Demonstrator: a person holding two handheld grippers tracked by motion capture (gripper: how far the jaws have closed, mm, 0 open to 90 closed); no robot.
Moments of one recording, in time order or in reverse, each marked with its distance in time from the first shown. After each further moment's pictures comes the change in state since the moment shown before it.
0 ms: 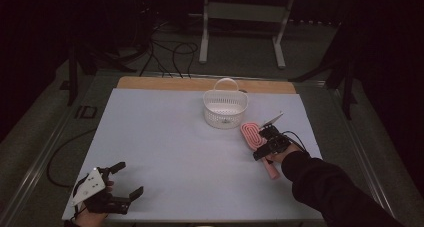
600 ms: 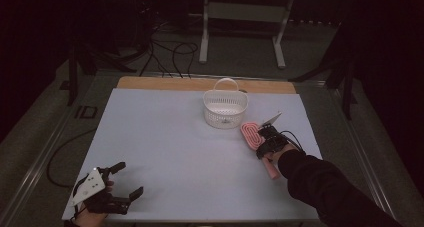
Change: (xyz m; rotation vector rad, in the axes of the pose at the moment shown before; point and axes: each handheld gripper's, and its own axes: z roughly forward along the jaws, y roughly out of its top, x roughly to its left) left arm 0.000 0.000 0.000 0.001 -0.003 -0.001; right arm -0.006 0.007 0.017 0.042 -0.015 0.052
